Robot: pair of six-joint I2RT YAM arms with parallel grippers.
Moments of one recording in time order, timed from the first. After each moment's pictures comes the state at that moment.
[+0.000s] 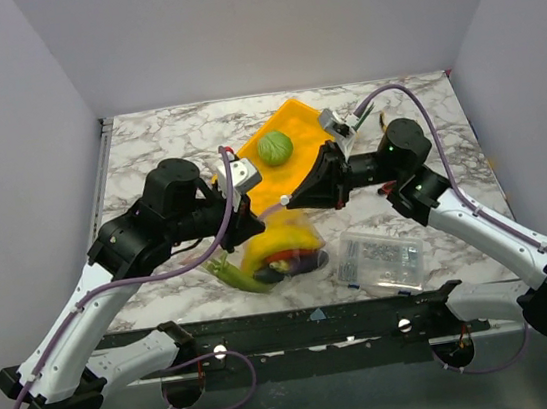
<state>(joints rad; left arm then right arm) -0.75 1.00 1.36 -0.89 0.43 0.01 0.63 1.19 1.01 0.32 -1.03 0.44</state>
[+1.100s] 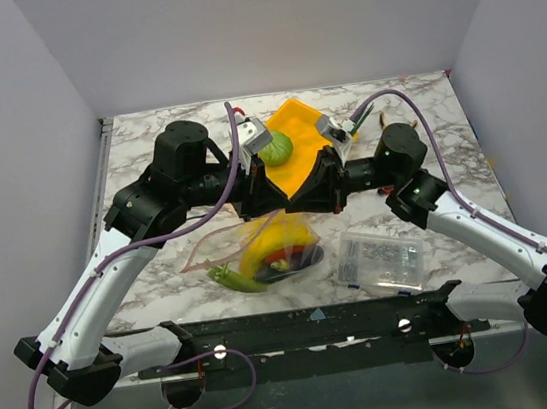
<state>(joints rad) -0.70 1.19 1.53 -0.78 0.64 -0.11 0.64 1.18 0.97 0.33 -1.00 0.43</state>
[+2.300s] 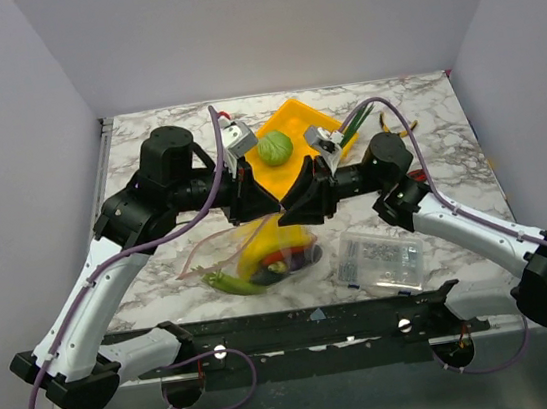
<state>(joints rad) -0.63 1.13 1.48 -0.79 0.71 -0.13 0.70 1.24 0.92 0.48 -1.01 0.40</state>
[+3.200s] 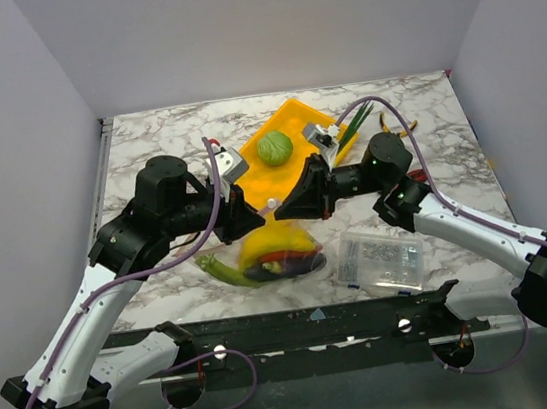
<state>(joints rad) -0.63 0.98 1.28 -0.77 0.55 -0.06 0.71 1.25 0.92 0.51 -0.96 0.56</state>
